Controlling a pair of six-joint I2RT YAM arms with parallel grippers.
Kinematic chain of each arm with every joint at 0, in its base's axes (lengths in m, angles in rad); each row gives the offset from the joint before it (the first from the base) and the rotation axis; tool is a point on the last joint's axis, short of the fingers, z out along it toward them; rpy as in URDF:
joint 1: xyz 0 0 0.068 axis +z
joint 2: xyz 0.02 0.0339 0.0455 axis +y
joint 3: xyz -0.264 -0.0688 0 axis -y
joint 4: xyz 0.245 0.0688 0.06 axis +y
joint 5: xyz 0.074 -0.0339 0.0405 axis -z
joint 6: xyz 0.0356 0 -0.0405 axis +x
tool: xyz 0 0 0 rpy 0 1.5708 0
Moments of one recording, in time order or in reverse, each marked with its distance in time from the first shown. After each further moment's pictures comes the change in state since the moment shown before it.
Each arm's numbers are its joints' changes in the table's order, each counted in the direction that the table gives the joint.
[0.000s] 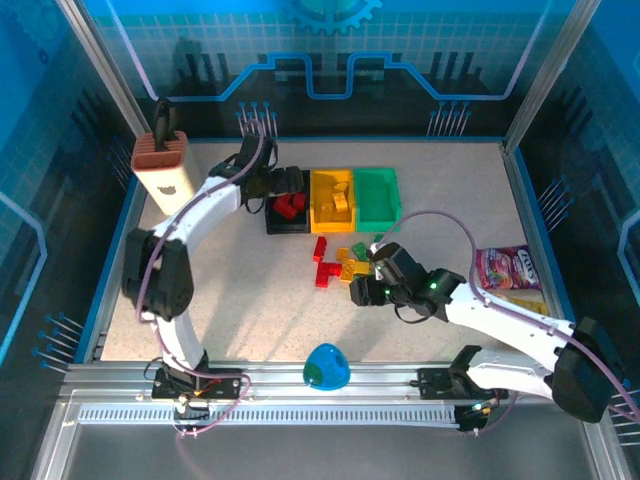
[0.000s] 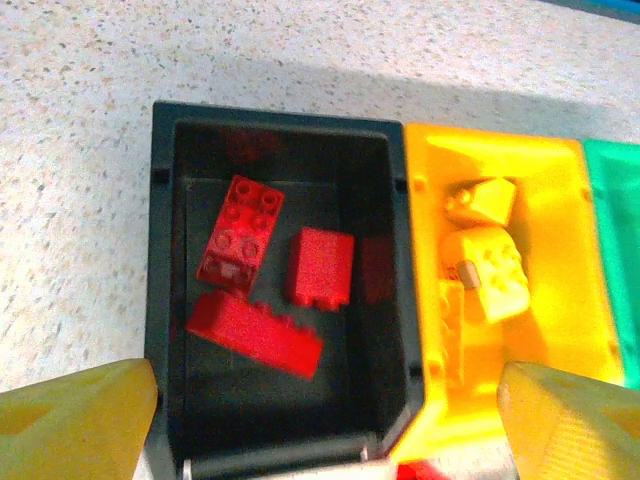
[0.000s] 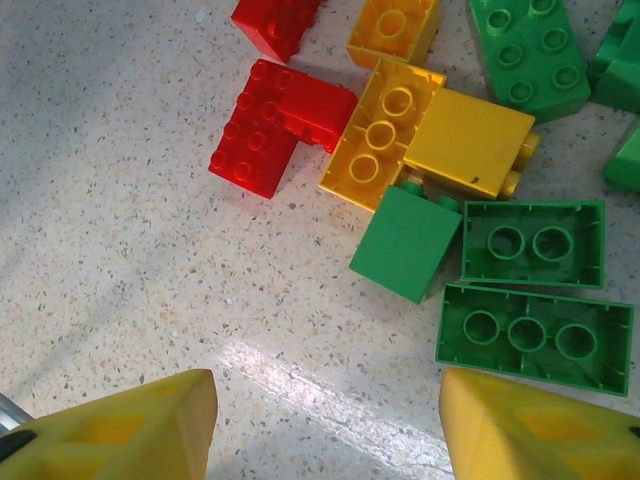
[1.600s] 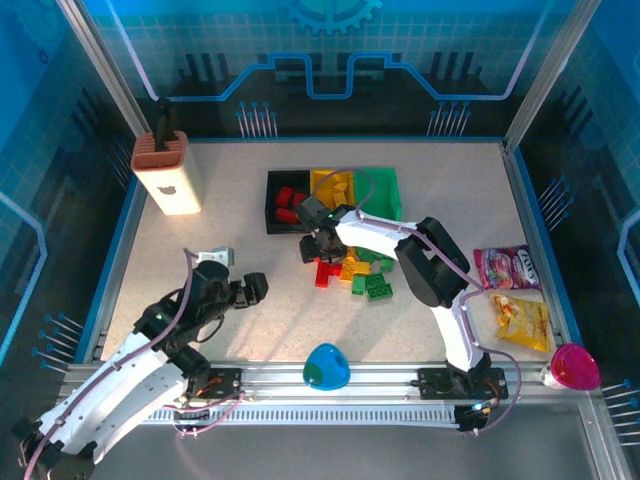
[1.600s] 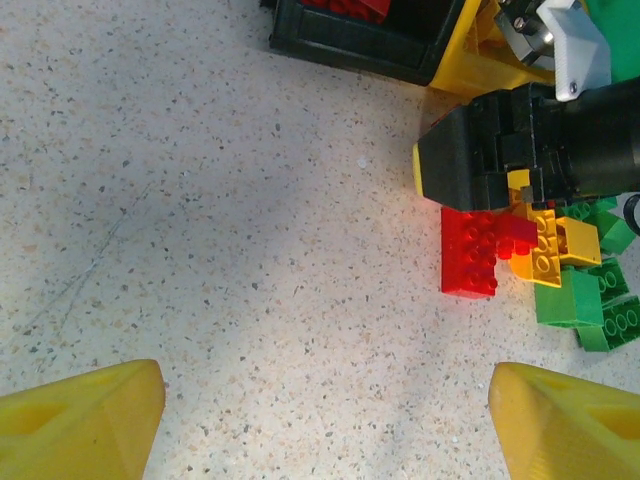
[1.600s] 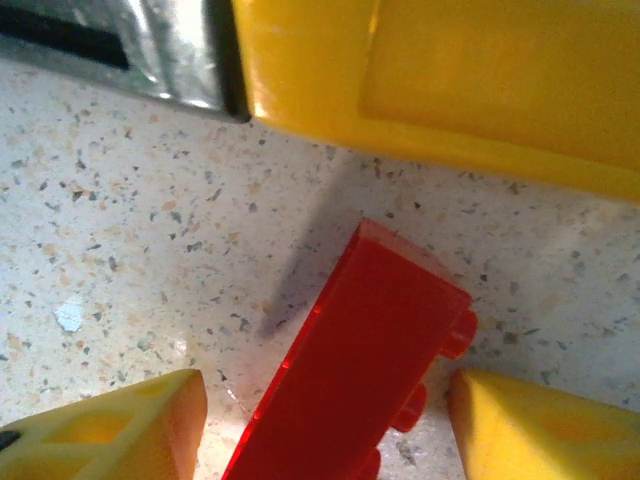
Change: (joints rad) left arm -0.252 -1.149 -0.925 0.133 -0.143 -0.262; right arm -0.045 1.003 0.863 0.190 0.075 -0.051
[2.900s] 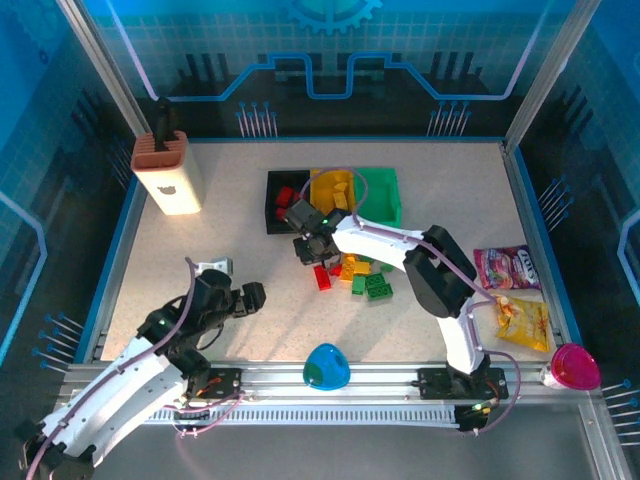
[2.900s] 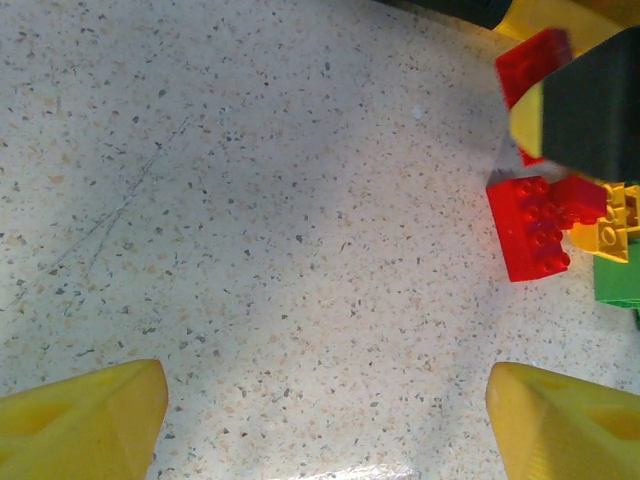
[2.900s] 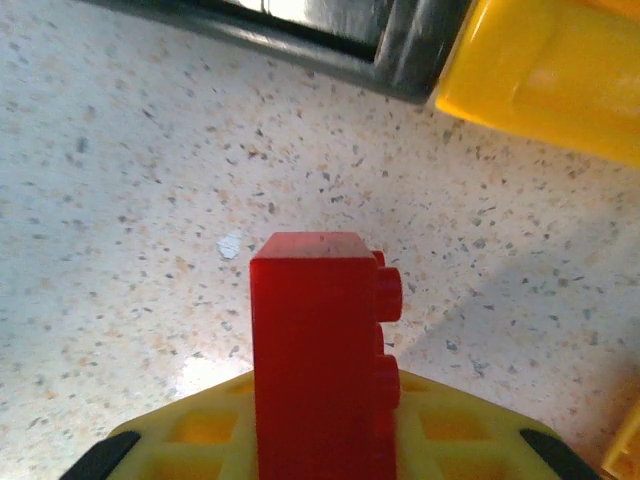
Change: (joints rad) left arm -0.002 -0.024 -0.082 0.019 -0.008 -0.033; right arm 0.084 -0.097 -0.004 0.012 0.048 -0.018
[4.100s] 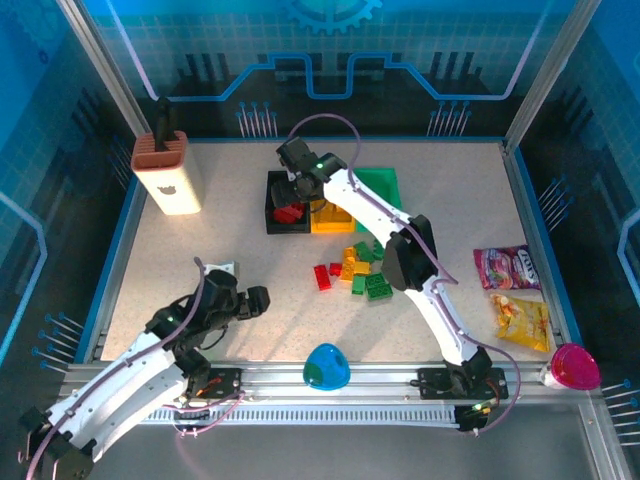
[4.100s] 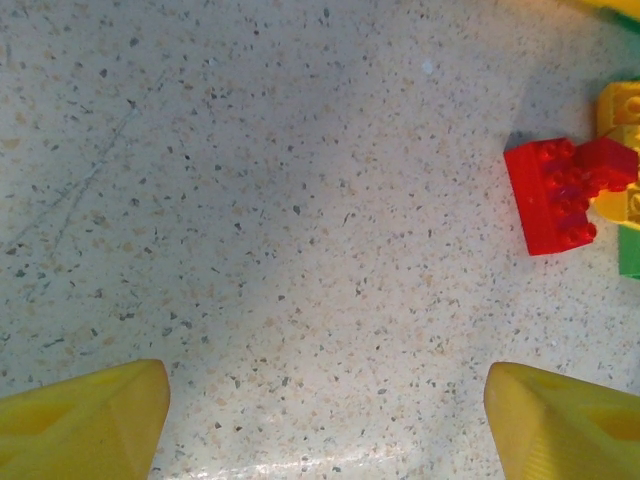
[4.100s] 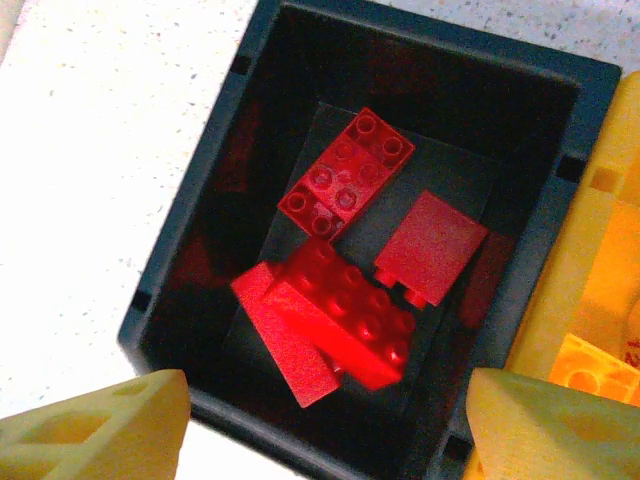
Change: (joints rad) left arm -0.011 0.068 -0.034 -0.053 0.039 0.005; right arm -0.138 0.399 0.860 0.269 -0.076 -0.172
